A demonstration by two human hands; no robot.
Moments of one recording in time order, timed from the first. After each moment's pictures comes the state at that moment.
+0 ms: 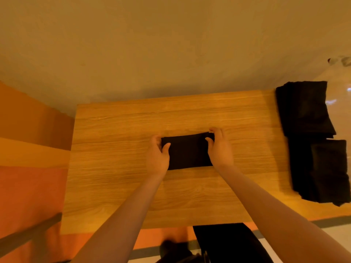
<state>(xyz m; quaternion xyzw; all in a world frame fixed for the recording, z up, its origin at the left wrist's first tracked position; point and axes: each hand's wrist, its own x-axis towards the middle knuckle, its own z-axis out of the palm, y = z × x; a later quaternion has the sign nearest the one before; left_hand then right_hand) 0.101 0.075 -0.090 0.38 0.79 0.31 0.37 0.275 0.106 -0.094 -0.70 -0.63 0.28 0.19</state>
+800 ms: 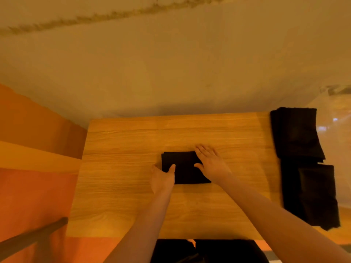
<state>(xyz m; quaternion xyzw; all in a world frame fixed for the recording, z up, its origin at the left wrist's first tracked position) 0.132 0.067 -0.071 0.21 0.88 0.18 0.38 0.293 0.127 -0.076 -0.49 -0.84 0.22 -0.12</state>
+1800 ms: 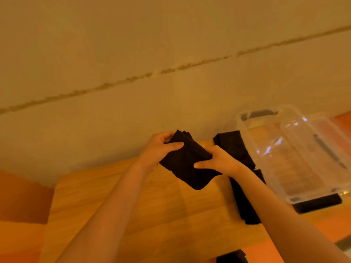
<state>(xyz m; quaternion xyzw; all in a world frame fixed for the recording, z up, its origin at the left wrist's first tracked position) 0.225 0.166 0.137 0.51 0.52 0.31 0.61 0.422 0.144 0.103 -0.51 -0.59 0.58 0.23</state>
